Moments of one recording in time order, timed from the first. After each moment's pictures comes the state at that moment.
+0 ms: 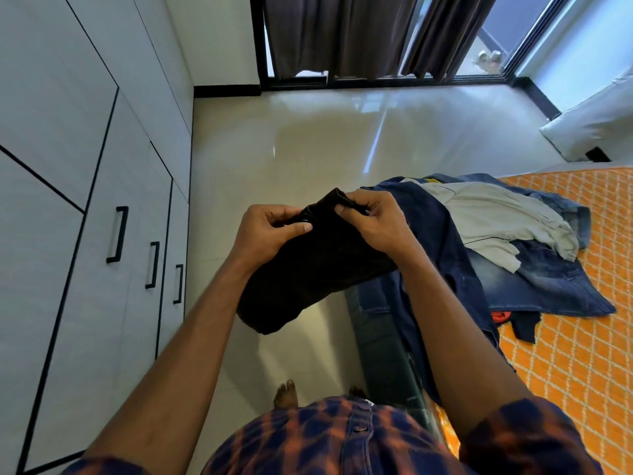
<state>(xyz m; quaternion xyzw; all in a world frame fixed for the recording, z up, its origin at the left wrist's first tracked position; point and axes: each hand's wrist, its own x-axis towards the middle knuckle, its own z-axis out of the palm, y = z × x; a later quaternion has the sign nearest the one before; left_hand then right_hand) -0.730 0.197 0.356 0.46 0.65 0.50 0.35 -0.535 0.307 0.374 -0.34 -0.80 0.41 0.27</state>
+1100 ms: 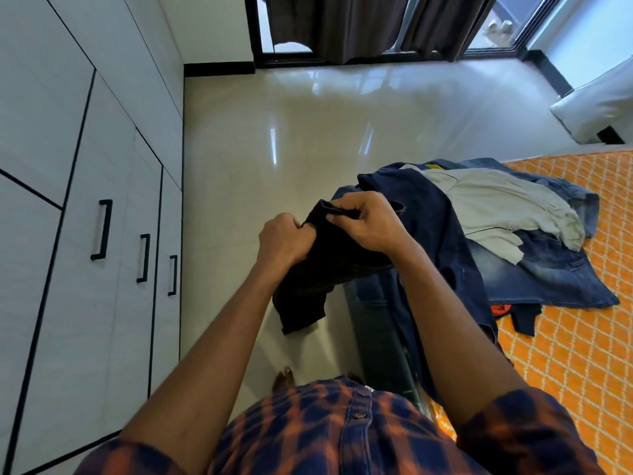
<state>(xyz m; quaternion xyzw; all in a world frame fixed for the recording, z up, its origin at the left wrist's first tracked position) -0.687 0.246 0.328 0.34 0.82 0.29 0.35 -0.531 0.337 0.354 -0.32 -0.85 0.37 0.19</state>
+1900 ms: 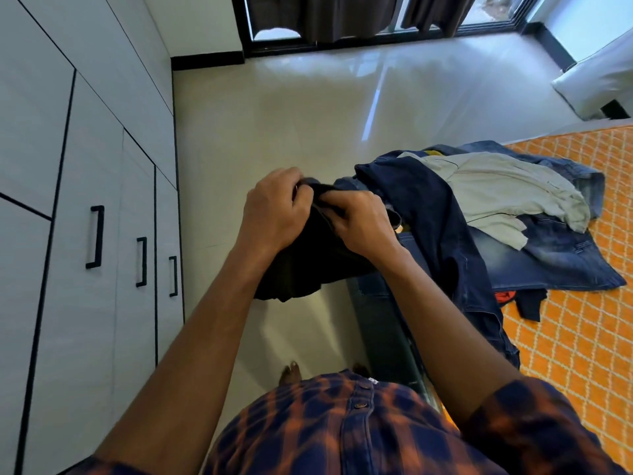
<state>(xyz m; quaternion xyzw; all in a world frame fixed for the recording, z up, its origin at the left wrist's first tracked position) -0.701 0.266 0.367 0.57 0.74 0.33 0.13 -0.547 0.325 0.347 -0.36 -0.87 0.24 0.24</state>
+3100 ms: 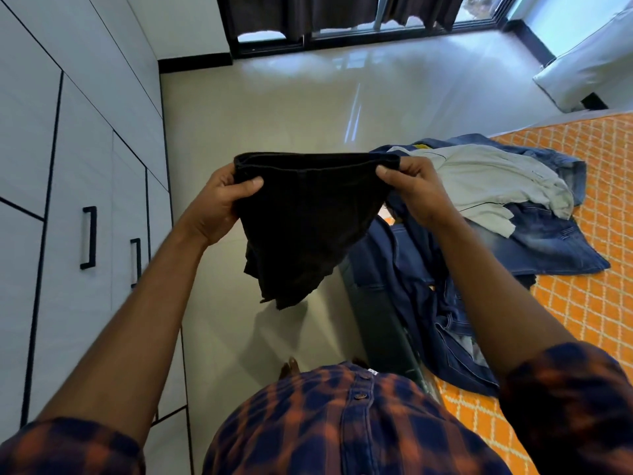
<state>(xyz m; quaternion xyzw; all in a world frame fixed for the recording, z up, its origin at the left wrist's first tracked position) -0.777 0.247 0.344 0.42 0.47 0.53 0.57 -0.467 0.383 0.344 -0.33 -0.65 0.60 0.32</state>
